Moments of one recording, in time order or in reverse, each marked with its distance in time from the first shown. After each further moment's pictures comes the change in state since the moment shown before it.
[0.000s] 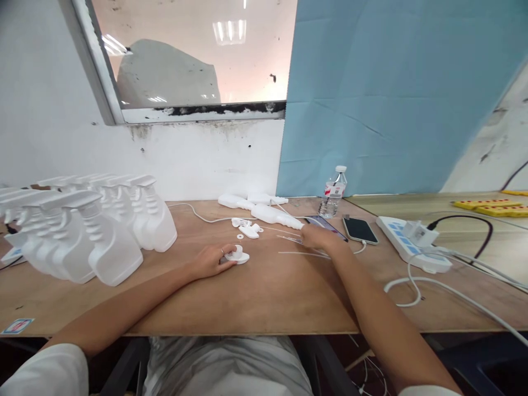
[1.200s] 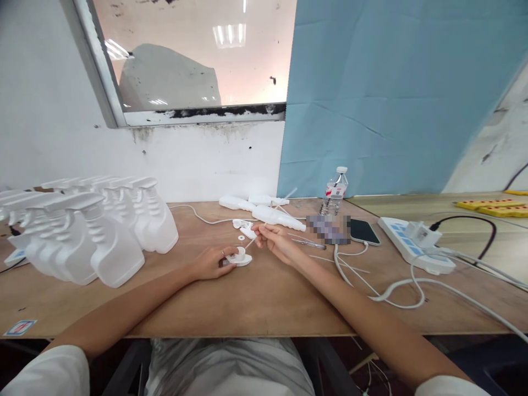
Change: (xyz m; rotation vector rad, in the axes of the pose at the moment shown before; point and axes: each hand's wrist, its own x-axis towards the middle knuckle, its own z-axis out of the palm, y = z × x) left_hand -0.003 0.001 -0.005 -0.031 0.021 0.075; right_hand -0.018 -0.114 0.025 1.652 -0.118 -0.192
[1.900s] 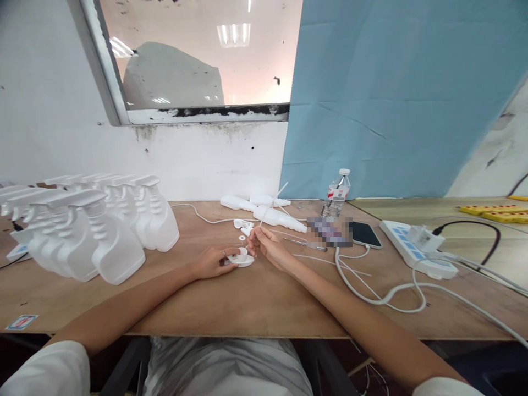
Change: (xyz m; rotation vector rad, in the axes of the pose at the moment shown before) left_hand 0.001 -0.005 0.005 -0.016 0.016 0.012; right_hand -0.003 0.011 0.023 0.068 -0.113 -0.021
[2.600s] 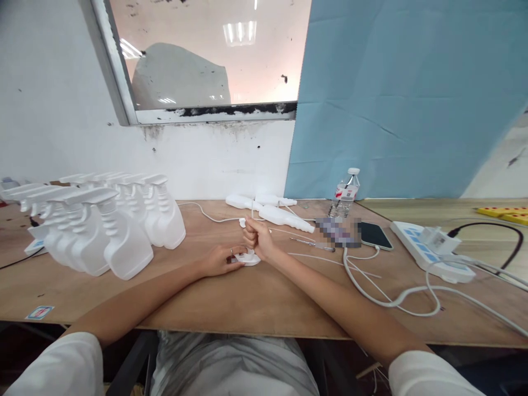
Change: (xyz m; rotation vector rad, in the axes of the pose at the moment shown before) left_hand 0.000 -0.001 0.000 -0.026 -0.011 -0.028; right_hand 0.036 -0.004 0.040 0.276 0.015 0.061
